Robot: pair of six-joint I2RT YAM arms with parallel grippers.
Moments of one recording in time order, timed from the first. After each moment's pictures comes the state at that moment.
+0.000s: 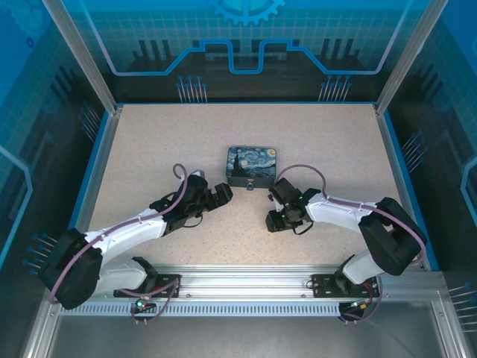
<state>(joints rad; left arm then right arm) -0.62 1.21 0.58 -0.10 -0.05 -0.98 0.69 1.50 0.74 -0.53 -0.11 0.47</state>
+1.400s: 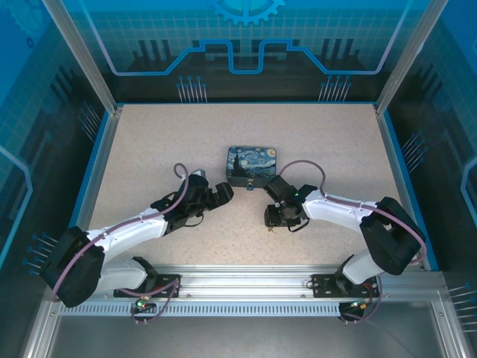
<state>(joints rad) -0.62 1.23 0.58 -0.07 -0.05 -0.98 0.73 1.50 0.81 -0.61 -0.02 0.71</state>
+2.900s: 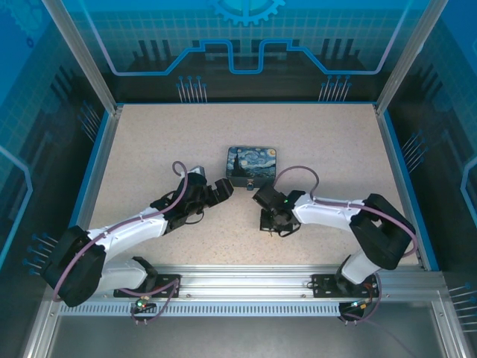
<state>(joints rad) -0.60 1.24 0.57 -0.01 -0.05 -0.98 0.82 1.55 0.79 -0.54 0.02 0.89</state>
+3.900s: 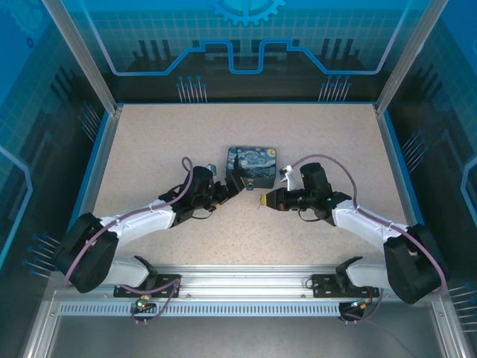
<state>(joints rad) -0.60 1.37 0.65 0.09 0.19 -1.14 0.44 1.26 0.59 0.00 -0.72 0.62</state>
